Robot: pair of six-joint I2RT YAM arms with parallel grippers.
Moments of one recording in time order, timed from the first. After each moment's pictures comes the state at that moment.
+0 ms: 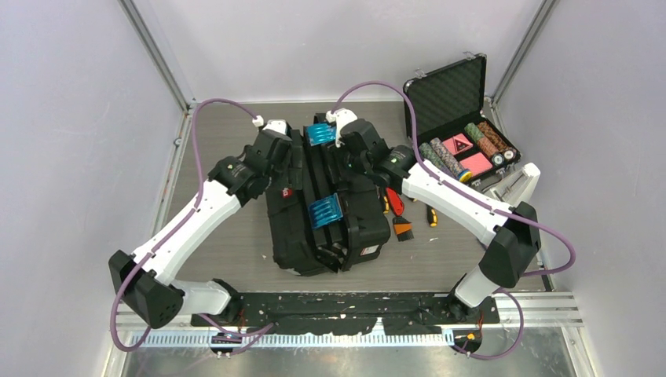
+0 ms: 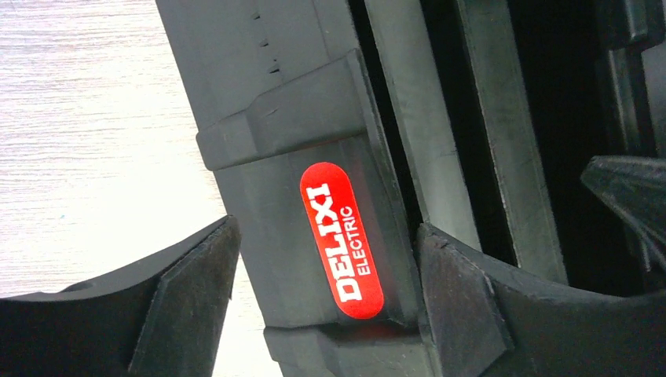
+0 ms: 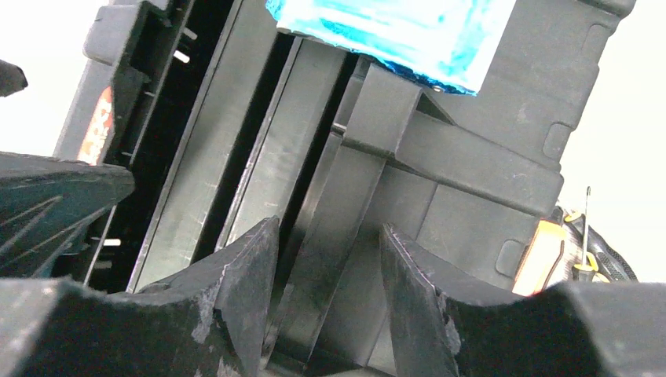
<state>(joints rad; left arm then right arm) -0.60 1.30 1.31 -0.86 -0.34 -0.44 0.80 1.59 1.46 -0.50 0.13 0.21</state>
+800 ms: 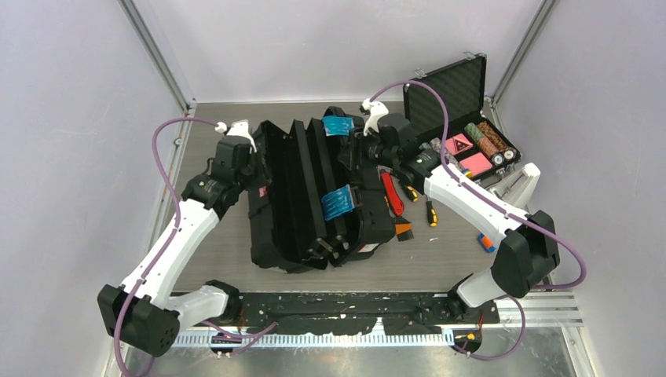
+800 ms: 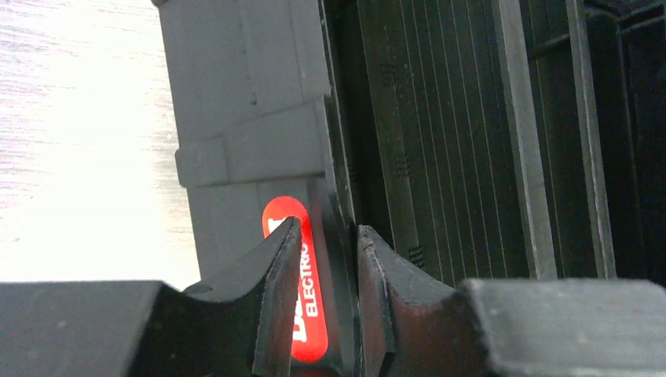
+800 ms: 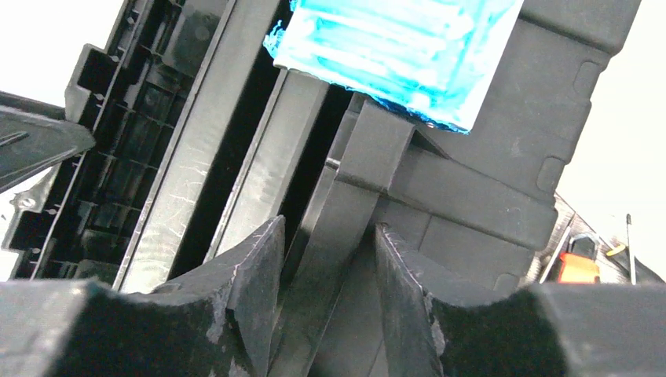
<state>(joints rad) -0.38 1.14 1.08 -0.63 -0.17 -0.45 0.61 1.50 1.27 -0.25 -0.12 0.31</state>
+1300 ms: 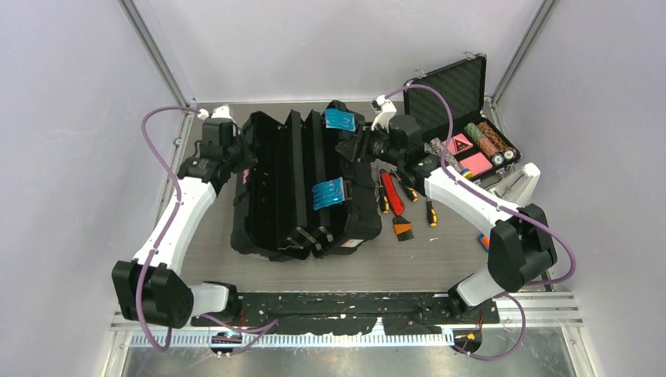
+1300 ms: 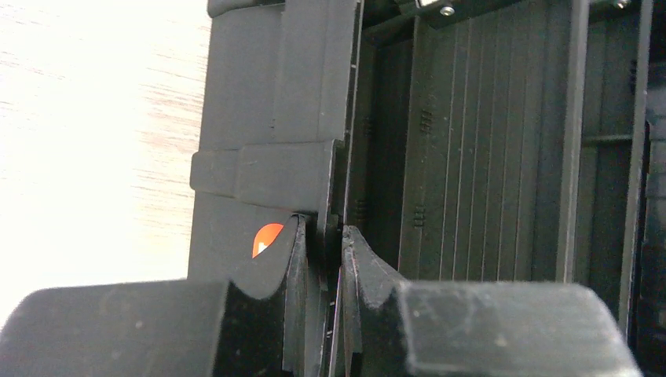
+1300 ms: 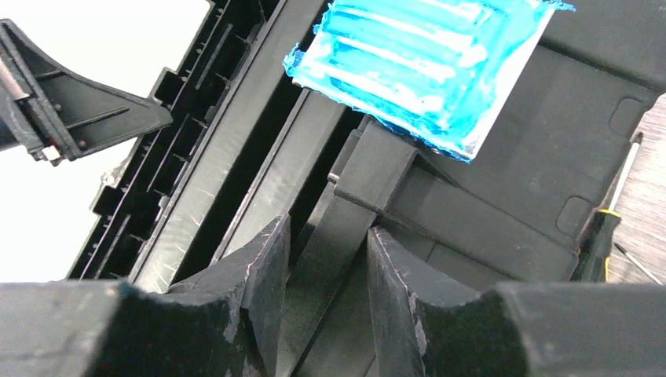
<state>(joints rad) -0.18 1.28 1.14 -0.53 -0.08 -0.44 0.53 1.51 1.13 0.08 -0.29 0.47</state>
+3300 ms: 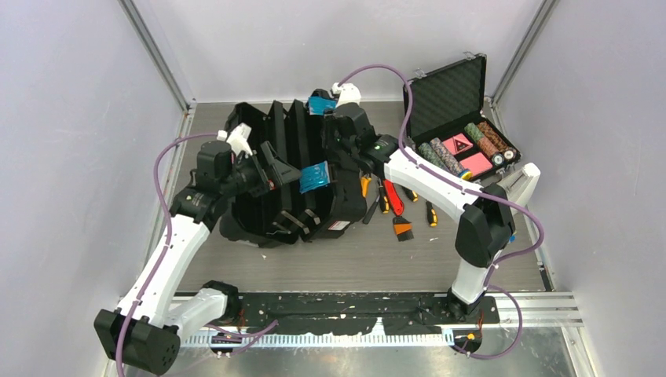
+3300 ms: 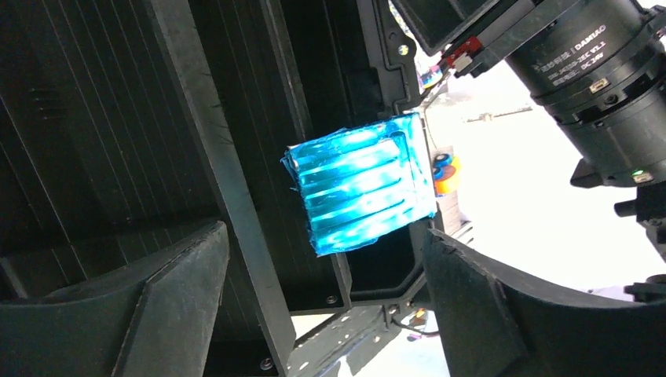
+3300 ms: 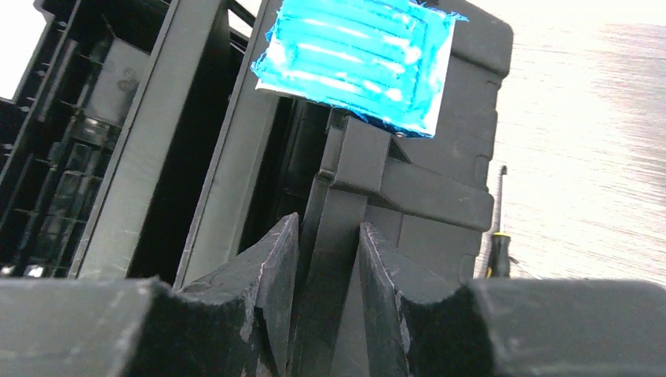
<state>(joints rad) -0.27 1.00 1.00 -0.48 0.44 -0.69 0.75 1.77 1.56 -0.21 0.29 0.36</state>
